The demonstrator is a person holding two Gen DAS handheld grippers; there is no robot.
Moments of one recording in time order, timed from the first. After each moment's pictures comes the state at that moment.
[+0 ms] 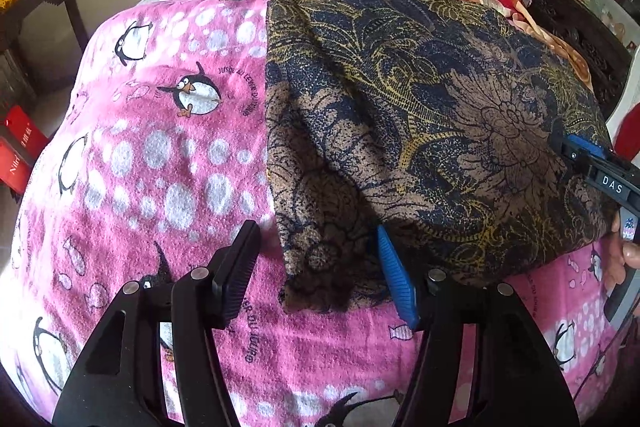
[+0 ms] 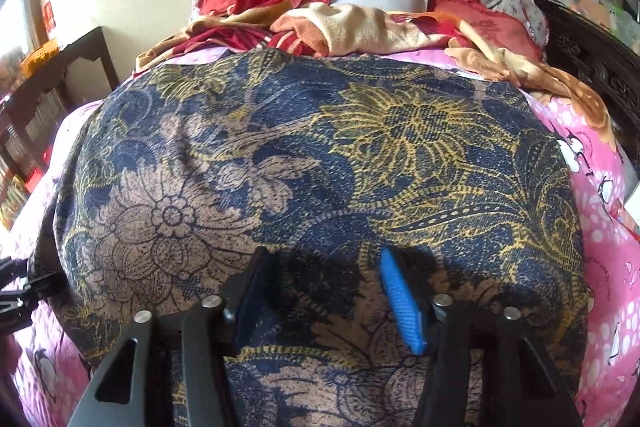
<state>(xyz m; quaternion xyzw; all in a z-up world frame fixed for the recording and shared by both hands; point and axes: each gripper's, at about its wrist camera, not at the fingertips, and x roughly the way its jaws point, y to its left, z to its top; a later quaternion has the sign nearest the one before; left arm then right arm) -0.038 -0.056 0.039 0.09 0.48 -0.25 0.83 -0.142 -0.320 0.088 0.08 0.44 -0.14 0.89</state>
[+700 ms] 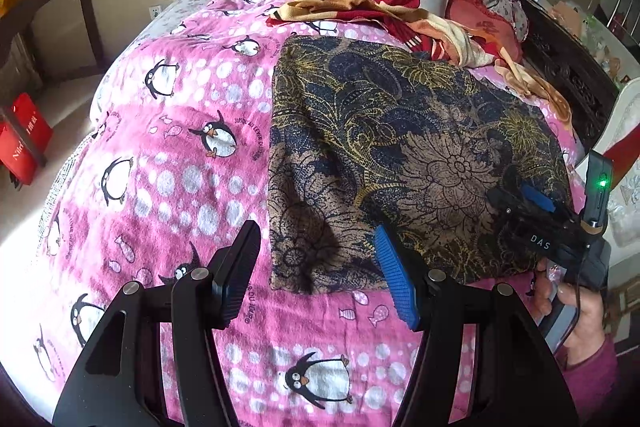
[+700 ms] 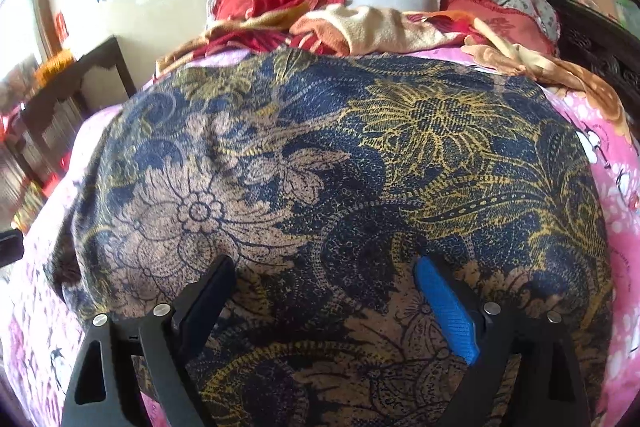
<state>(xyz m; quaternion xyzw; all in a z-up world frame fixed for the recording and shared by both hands) -0.056 -0.044 0.111 0.04 0.48 -0.25 0.84 -0.148 -0.314 0.084 0.11 0.41 -0.11 0.90</state>
